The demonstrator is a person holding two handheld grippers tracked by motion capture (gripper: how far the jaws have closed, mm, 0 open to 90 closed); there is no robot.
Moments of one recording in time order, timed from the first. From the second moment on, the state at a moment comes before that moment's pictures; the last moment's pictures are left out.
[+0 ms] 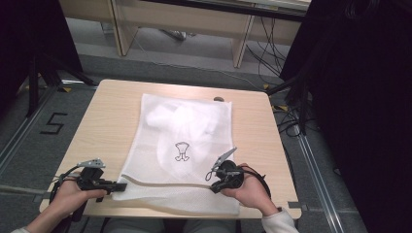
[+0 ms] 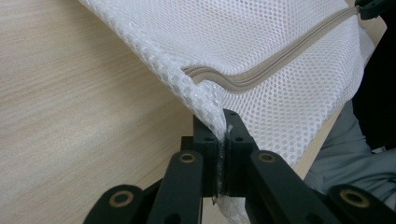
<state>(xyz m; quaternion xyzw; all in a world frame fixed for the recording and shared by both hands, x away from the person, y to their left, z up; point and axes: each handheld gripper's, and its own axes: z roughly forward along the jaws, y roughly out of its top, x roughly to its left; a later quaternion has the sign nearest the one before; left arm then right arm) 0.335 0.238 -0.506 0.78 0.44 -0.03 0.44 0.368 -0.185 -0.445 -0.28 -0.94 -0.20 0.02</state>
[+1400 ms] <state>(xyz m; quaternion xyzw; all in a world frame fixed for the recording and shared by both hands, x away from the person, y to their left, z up) 0.336 0.240 -0.505 0.79 0.44 -0.04 0.43 0.367 -0.199 -0.444 -0.28 -0.94 -0.19 0.02</state>
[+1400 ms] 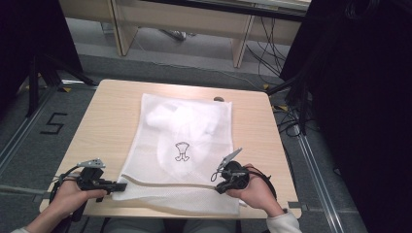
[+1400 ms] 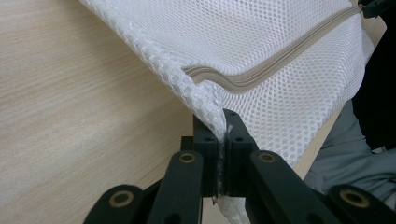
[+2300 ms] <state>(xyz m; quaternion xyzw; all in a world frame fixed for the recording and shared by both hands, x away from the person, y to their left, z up) 0.336 0.240 -0.505 0.79 0.44 -0.04 0.43 0.367 -0.208 -0.444 -0.29 -0.94 -0.19 0.02</state>
